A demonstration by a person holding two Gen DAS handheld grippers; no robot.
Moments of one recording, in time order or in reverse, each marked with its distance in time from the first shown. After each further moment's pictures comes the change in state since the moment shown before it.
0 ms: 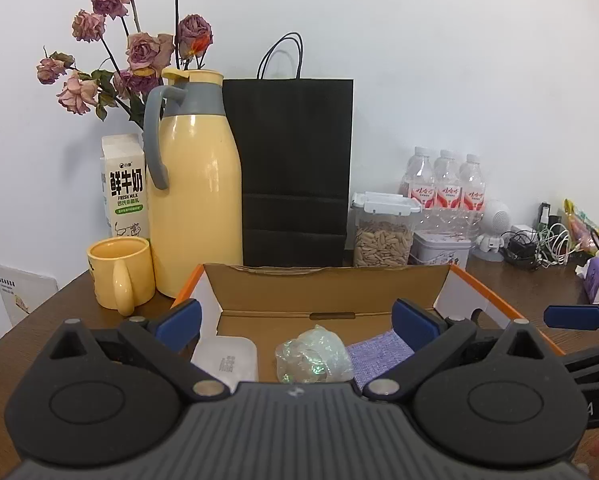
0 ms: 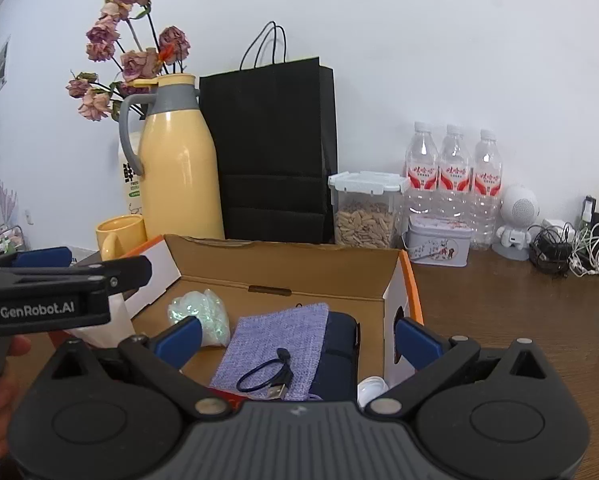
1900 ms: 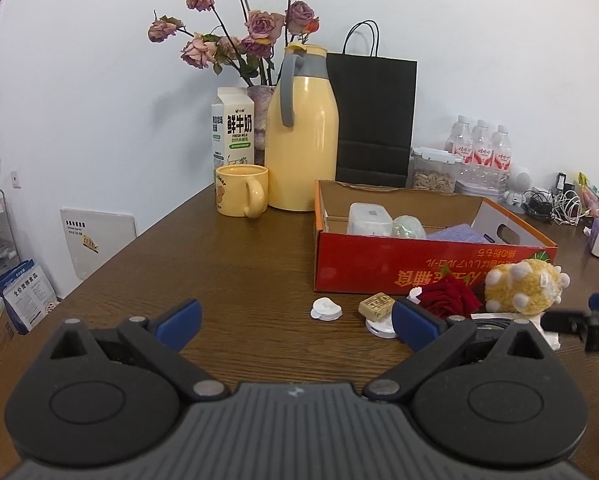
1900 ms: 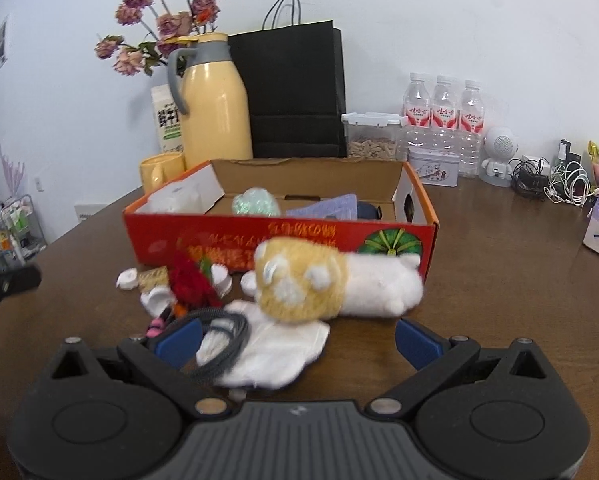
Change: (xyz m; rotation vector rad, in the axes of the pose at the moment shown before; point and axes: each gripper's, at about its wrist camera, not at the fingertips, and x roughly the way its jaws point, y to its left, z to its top) left arm -0.157 0.093 -0.063 -0.051 0.122 0.107; right arm -0.102 0.053 -0.068 0.043 0.142 -0.011
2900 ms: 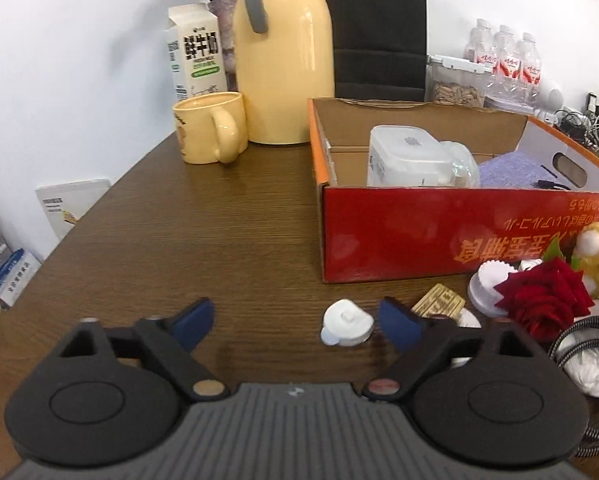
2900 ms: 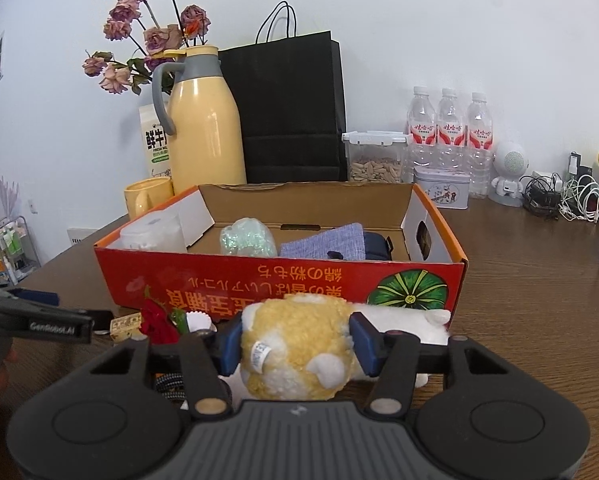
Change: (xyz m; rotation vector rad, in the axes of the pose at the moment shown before) left arm 0.141 -0.011 0.011 0.116 0.236 0.003; right arm 0.050 -0.001 0.014 0.006 -0.079 0.001
